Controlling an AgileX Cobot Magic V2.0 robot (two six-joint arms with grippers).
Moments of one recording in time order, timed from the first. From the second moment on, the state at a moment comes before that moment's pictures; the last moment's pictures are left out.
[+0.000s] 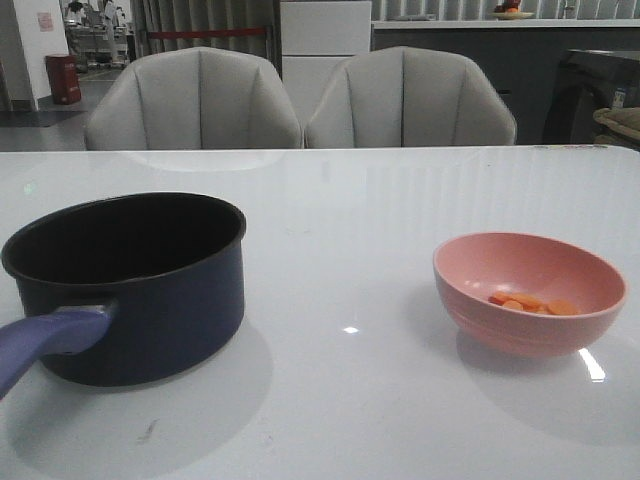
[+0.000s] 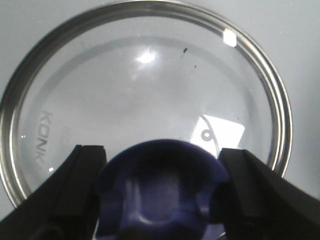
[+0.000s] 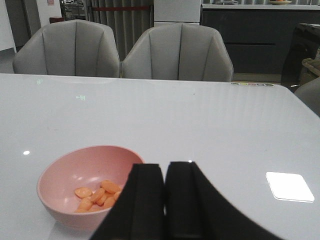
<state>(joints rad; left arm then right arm) 0.22 1.80 -1.20 -0.14 0.97 0.03 0.10 -0.01 0.03 0.00 0.07 0.05</state>
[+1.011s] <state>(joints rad) 0.15 1.44 -1.10 -0.17 0.71 0.09 0.10 -0.01 0.03 0.00 0.07 0.05</state>
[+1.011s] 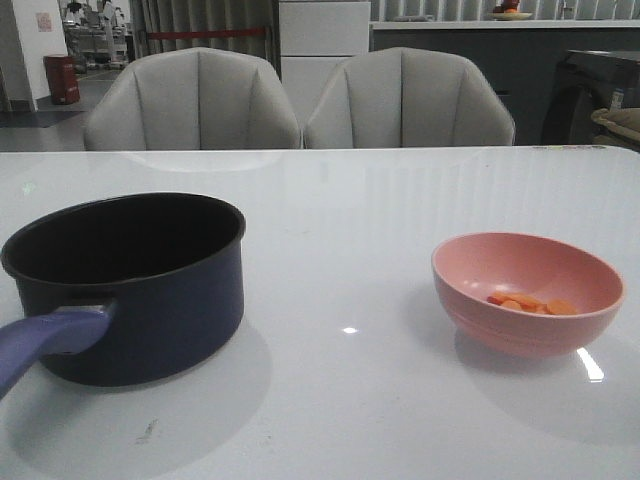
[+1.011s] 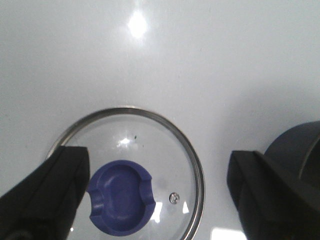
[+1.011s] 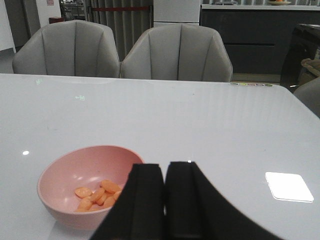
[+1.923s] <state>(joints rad) -0.16 0.41 -0.44 -0.15 0.17 0.09 0.10 -0.01 0.03 0.00 0.07 0.05</state>
